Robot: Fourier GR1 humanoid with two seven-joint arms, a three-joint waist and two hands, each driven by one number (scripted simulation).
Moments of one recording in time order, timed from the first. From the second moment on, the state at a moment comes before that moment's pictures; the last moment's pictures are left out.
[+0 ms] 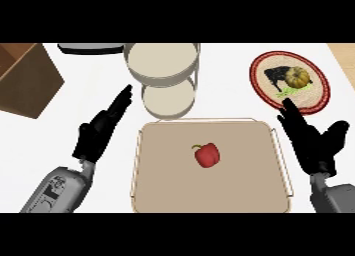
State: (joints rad) left arm -0.29 0.28 -0.34 -1.43 0.13 0.12 0.09; right arm -0.14 -0.40 0.22 -1.40 -0.40 -0.21 0.10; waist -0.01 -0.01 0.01
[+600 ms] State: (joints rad) left arm -0.05 0.27 -0.23 -1.35 0.12 0.29 0.07; right arm -0.22 -0.41 0.18 -1.65 0.02 -0.65 -0.12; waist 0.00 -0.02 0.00
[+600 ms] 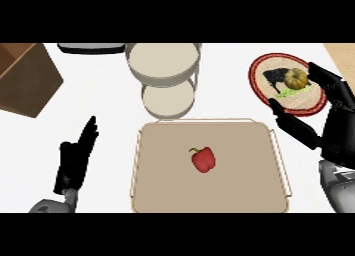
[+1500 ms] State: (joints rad) left arm 0.08 0.24 -0.22 -1.40 0.10 0.34 0.03; right arm 0.15 -0.54 0.56 -1.97 0.77 -0.53 0.41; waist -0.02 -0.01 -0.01
